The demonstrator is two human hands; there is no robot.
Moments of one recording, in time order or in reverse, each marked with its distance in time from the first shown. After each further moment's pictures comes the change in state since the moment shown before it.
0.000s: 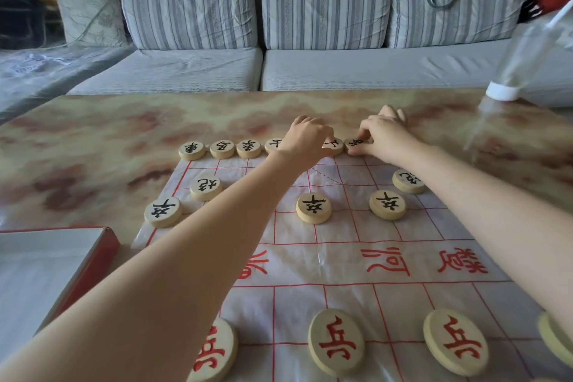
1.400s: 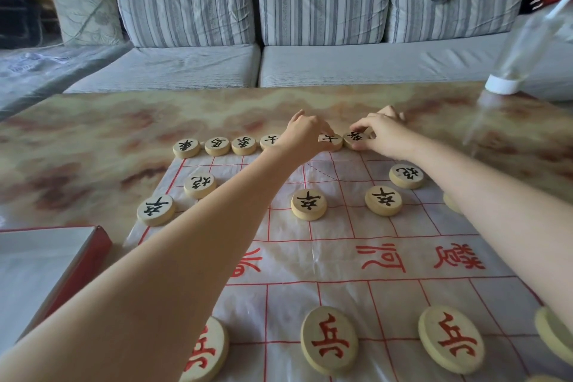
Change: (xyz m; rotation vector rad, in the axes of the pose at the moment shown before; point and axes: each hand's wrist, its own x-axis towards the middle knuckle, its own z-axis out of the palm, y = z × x) left_hand 0.006 0.000 0.002 -0.196 -0.021 -0.037; right_hand 0.005 0.016 0.012 0.173 -0.074 0.044
